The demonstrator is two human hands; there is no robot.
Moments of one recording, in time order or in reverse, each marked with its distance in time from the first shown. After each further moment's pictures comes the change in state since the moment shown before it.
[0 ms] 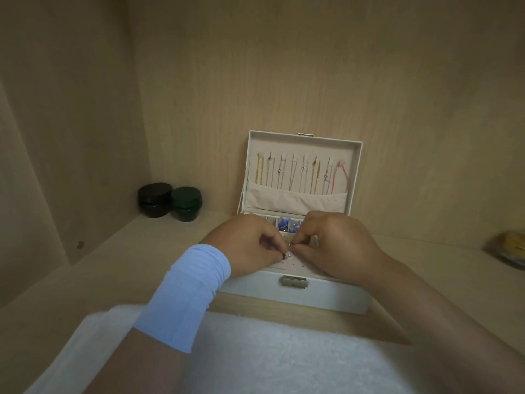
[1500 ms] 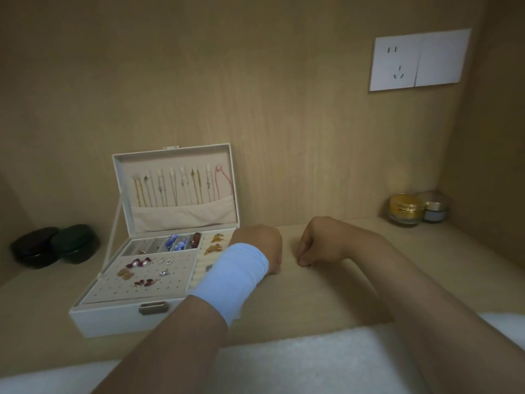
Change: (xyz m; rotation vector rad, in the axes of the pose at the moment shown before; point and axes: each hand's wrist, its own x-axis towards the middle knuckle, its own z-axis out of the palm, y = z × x) left_hand 0.135 0.144 0.153 0.720 -0.258 -0.048; right_hand -0.077 0.187 -0.054 0.173 -0.485 0.475
